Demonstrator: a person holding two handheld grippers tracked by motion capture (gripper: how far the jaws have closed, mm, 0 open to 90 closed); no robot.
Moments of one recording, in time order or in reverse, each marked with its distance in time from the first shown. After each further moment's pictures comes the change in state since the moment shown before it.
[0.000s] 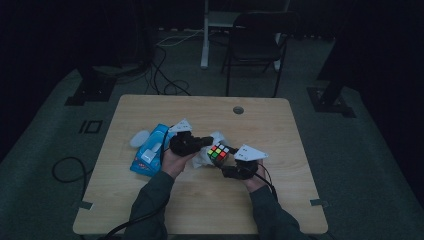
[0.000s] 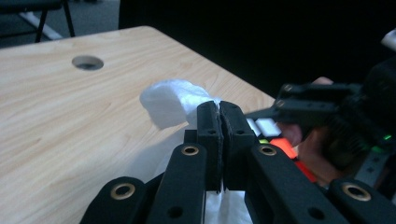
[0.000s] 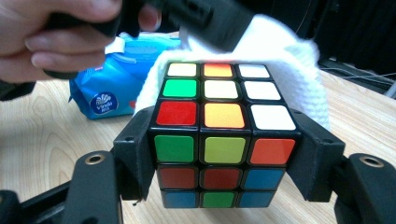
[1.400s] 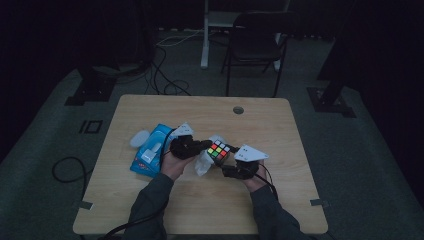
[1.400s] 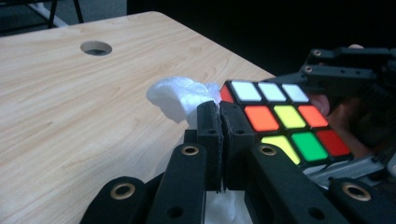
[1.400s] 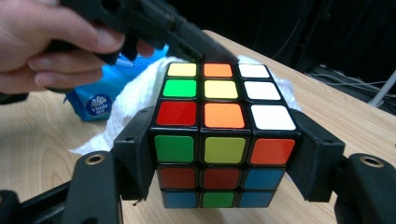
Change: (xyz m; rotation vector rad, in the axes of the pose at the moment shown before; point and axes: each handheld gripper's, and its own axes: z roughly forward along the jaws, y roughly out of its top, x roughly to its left) left arm 0.001 -0.013 0.005 0.055 0.045 0.019; right arm 0.002 0.006 -0.004 -0.012 -0.024 -0.032
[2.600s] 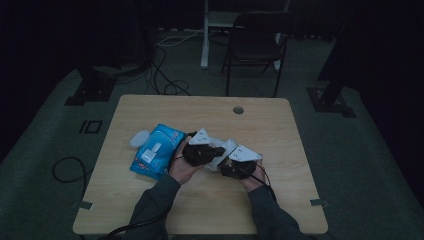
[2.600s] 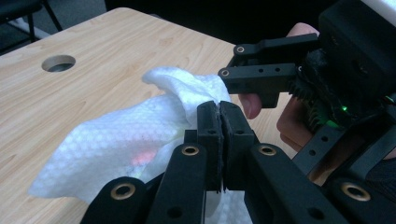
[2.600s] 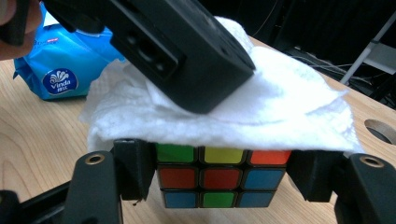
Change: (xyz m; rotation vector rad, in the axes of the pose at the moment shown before) left arm -0.045 0.014 0.016 0.080 -0.013 0.185; right arm 0.004 -0.006 0.012 0.093 -0.112 -0.036
